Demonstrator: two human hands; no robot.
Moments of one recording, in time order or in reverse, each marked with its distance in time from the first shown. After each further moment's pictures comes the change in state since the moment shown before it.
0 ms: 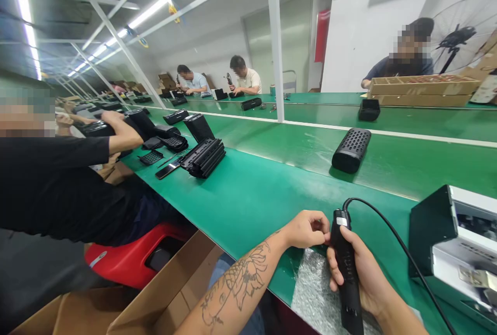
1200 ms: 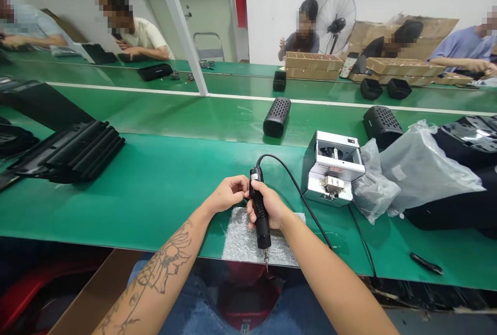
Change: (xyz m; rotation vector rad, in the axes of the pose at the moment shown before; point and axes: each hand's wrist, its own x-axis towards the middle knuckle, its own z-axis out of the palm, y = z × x) left_hand -0.003 0.016 -0.013 -0.032 -0.137 0.157; right_hand 0.007 -0.010 0.009 -0.070 -0.083 0.030
